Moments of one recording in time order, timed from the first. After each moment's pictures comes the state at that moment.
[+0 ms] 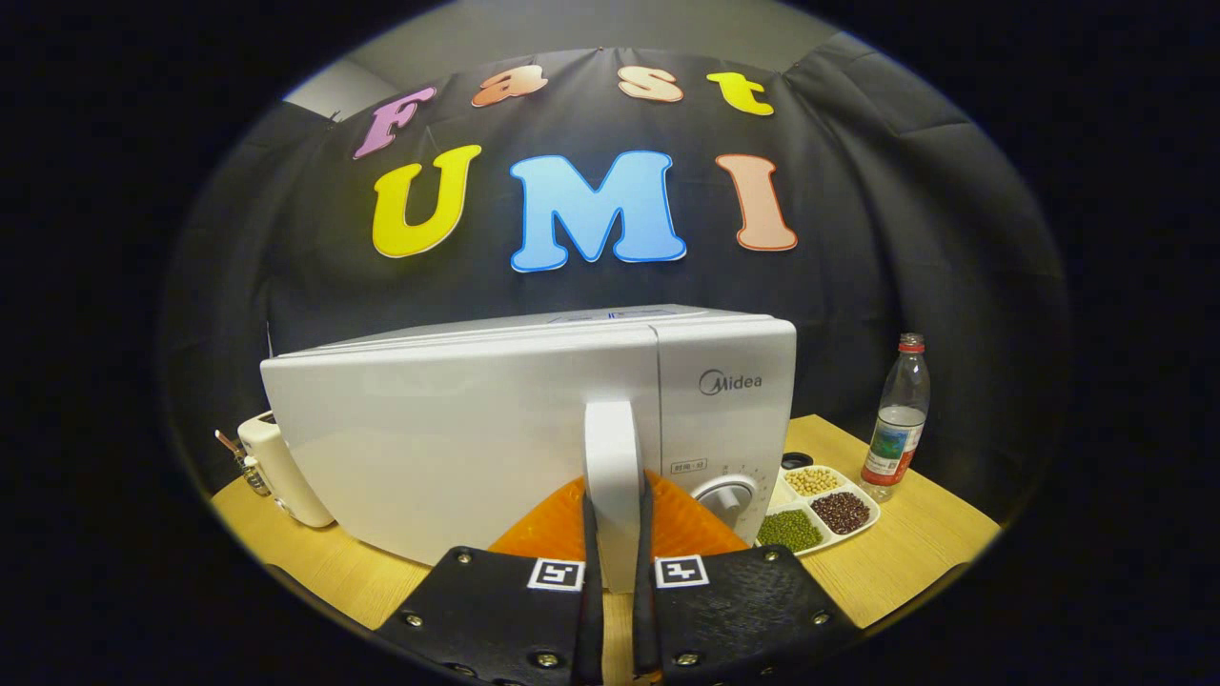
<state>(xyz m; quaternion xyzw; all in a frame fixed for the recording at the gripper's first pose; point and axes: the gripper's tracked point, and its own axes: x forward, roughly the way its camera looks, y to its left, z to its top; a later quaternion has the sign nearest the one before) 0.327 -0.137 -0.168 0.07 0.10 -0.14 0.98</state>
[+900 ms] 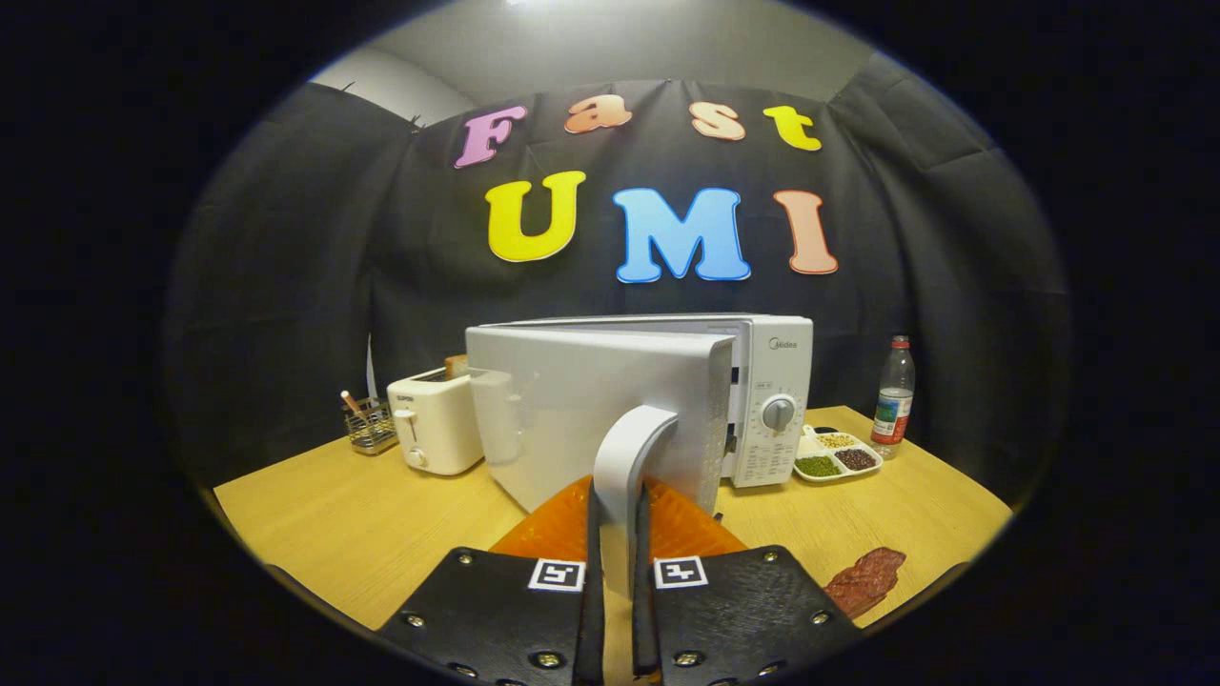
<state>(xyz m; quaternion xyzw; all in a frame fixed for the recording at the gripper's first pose) 0.172 0.024 -0.158 0.03 0.07 -0.05 1.00</state>
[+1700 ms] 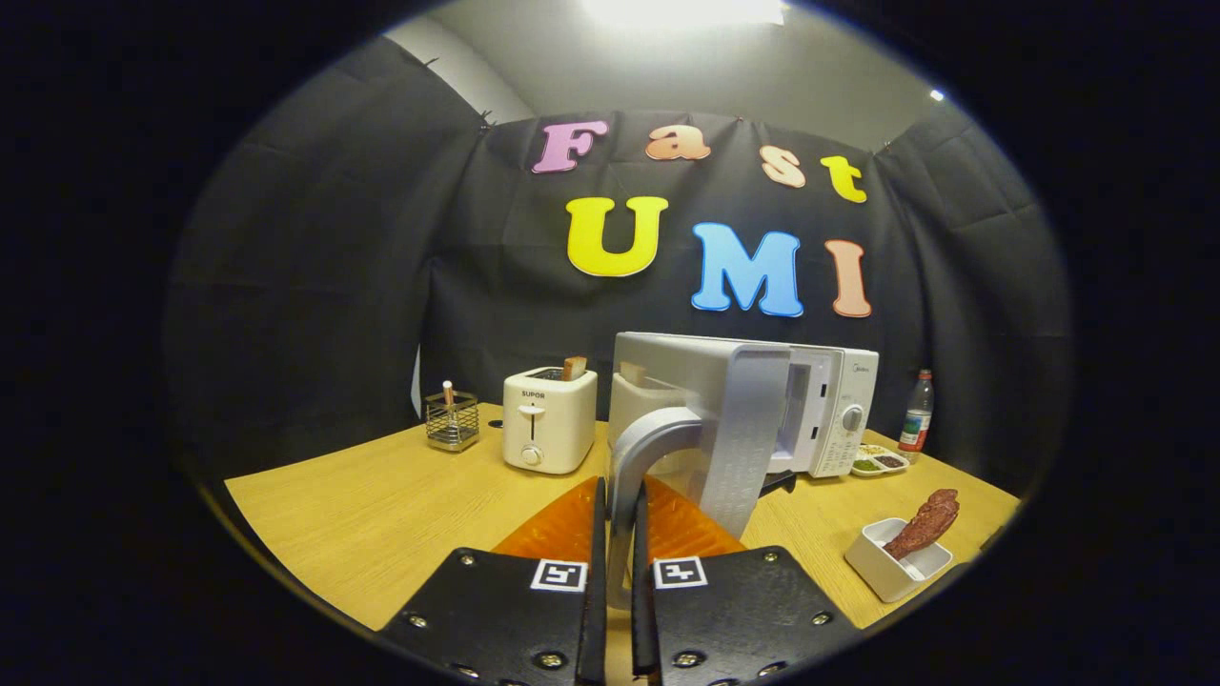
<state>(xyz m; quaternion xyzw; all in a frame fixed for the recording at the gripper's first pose) 0.147 0.209 -0.159 -0.03 0.03 -0.07 1.00</state>
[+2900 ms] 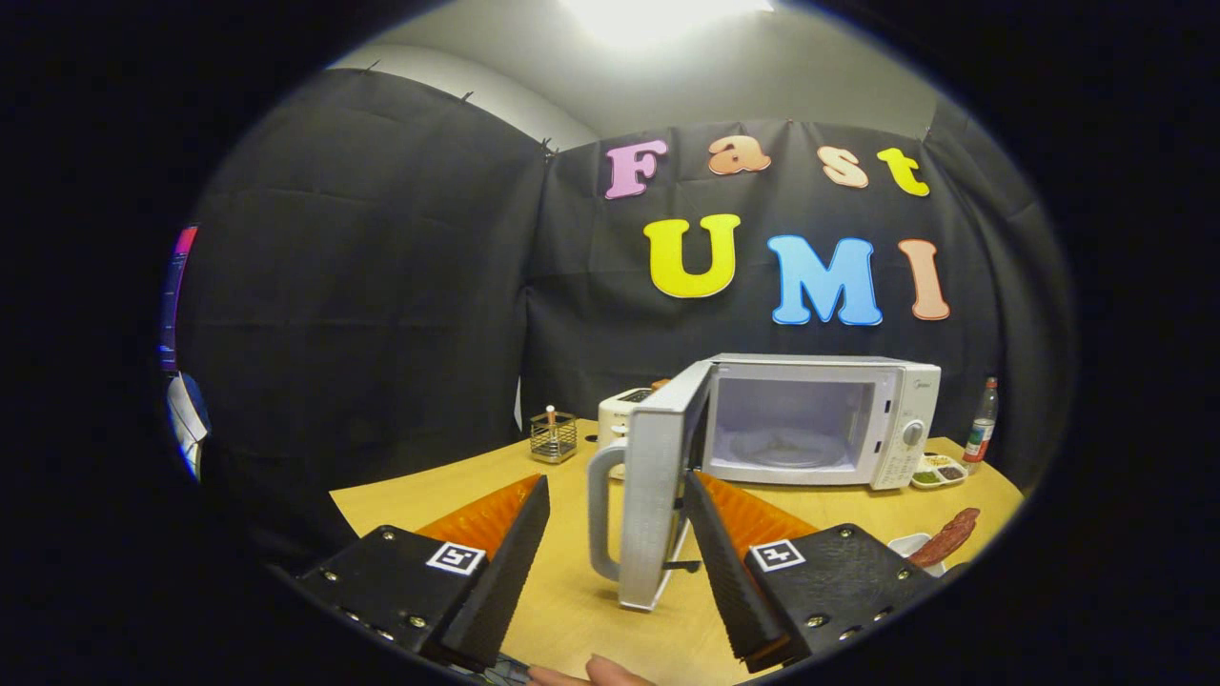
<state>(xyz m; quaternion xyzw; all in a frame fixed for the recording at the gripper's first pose) 0.081 0.194 -0.115 0.00 0.02 0.10 1.00</state>
